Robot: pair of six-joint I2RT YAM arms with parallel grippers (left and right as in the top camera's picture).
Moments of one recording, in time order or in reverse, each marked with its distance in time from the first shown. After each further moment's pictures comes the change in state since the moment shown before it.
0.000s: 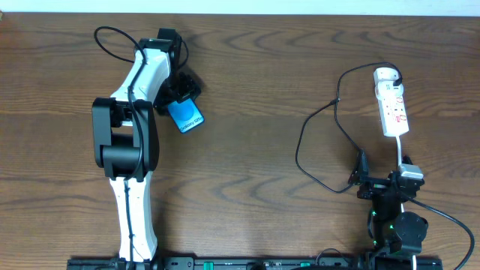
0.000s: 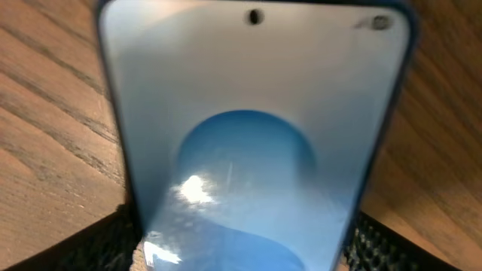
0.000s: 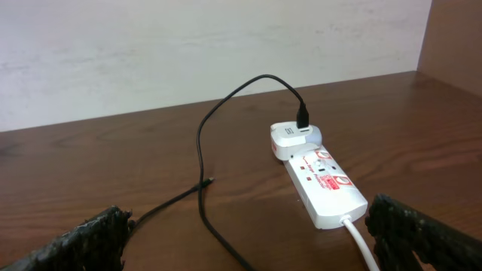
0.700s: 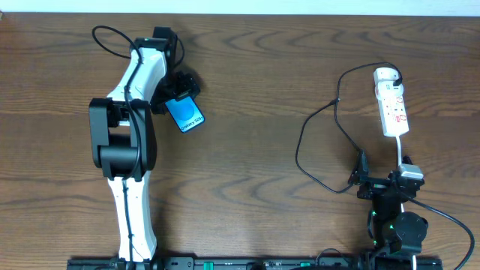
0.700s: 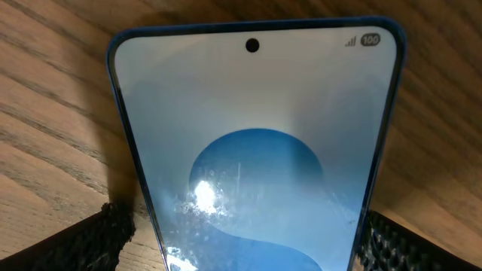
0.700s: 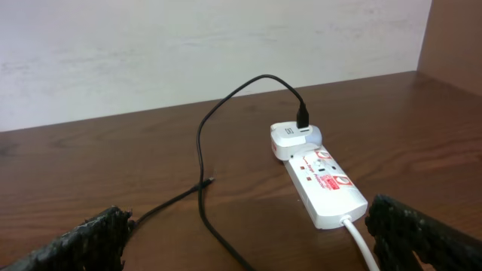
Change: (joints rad) left arm 0.018 0.000 0.003 0.015 0.011 0.110; right arm 0.000 0.000 0.000 0.000 0.000 0.000
